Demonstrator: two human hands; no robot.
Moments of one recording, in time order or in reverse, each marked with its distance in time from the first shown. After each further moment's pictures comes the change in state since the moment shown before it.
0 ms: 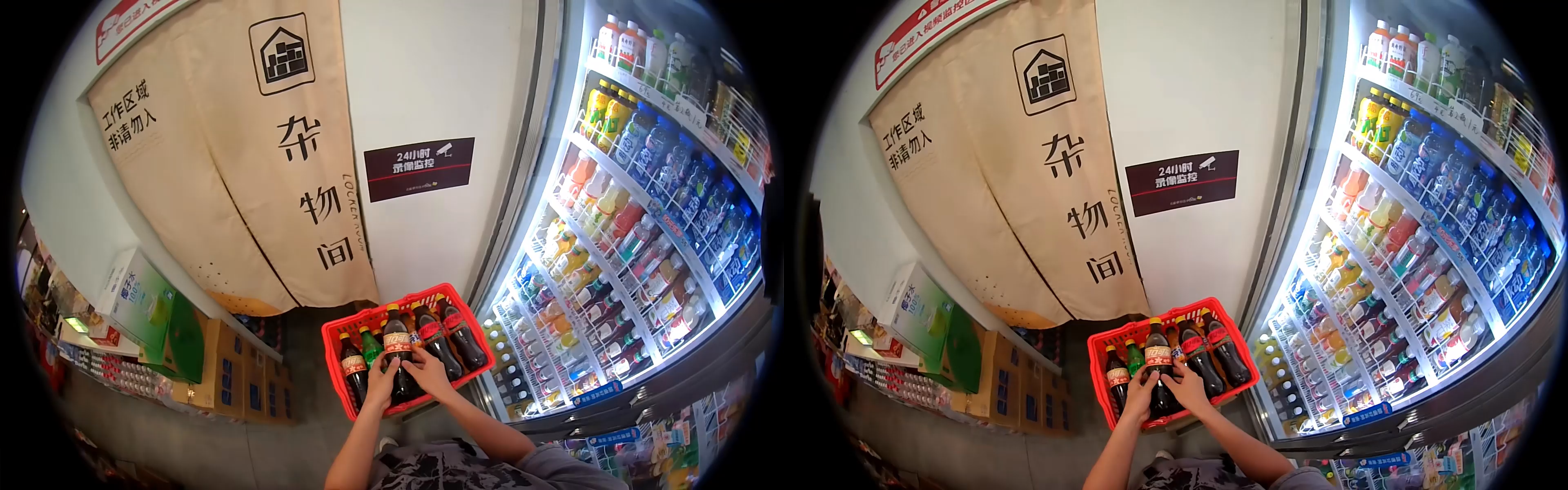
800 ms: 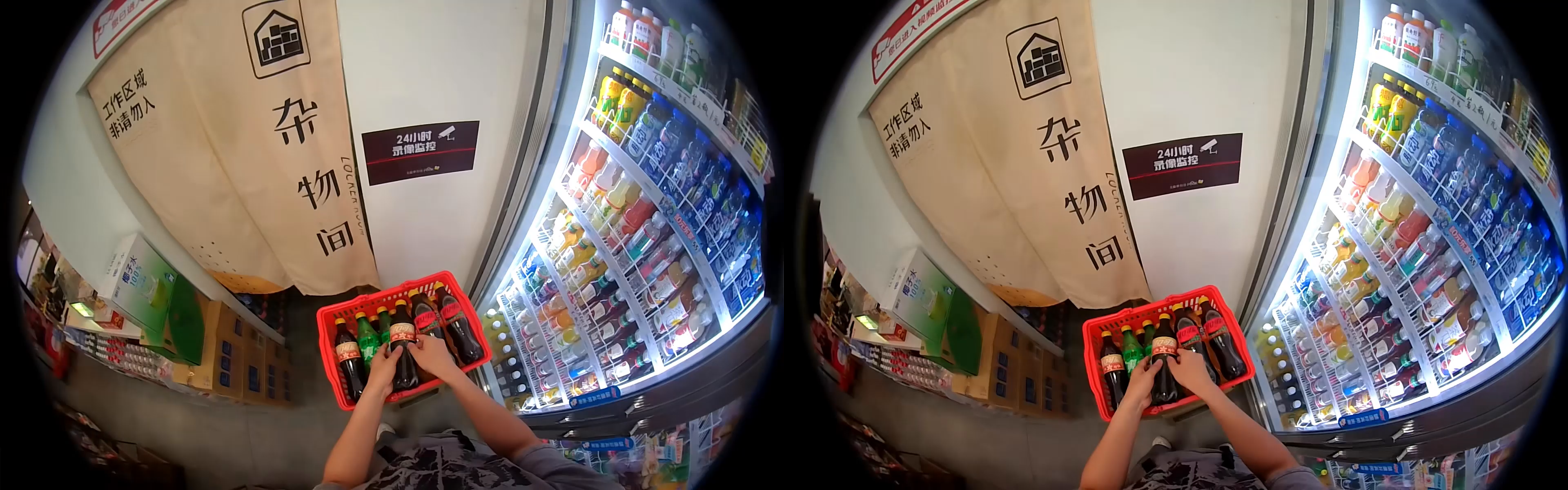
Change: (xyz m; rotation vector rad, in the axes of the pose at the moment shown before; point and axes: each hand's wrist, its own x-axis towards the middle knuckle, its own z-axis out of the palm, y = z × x) left_hand 0.019 -0.026 0.021 0.061 0.104 -0.139; right_hand 0.025 -0.018 -0.036 -0.452 -0.052 -0.038
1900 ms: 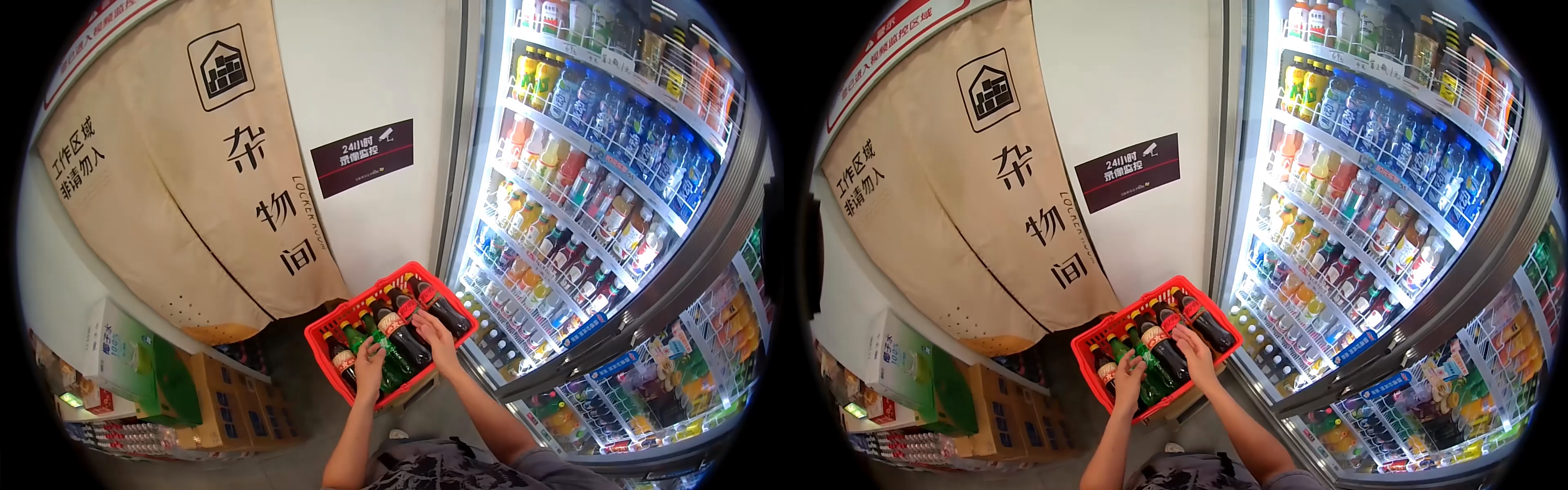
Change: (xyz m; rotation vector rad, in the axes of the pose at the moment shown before) left_hand -0.034 0.051 -0.047 0.240 -0.258 0.222; right_hand -0.056 -0.023 0.012 0.947 0.332 -0.160
